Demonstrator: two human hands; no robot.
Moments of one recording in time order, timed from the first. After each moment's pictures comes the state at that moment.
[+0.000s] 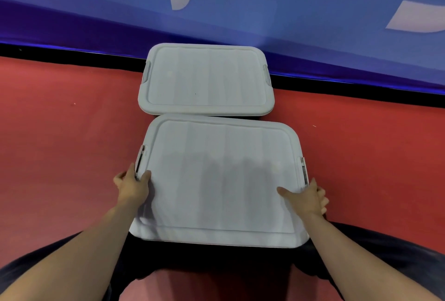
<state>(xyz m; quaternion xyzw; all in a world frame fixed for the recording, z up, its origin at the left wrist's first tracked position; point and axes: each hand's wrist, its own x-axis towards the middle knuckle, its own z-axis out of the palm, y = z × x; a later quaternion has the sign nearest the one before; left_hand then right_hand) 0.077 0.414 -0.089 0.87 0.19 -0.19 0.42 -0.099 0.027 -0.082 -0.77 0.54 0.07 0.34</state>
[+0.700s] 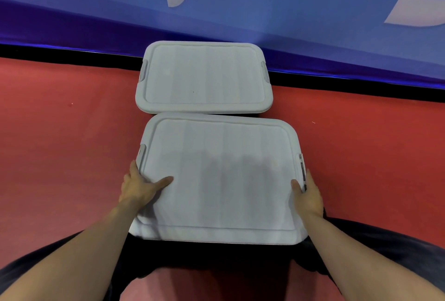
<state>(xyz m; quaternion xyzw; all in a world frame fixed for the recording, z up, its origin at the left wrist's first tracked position) 0.072 0.405 -0.082 0.90 0.15 -0.25 0.33 -0.108 0.023 -0.093 -0.76 0.50 0.00 0.42</state>
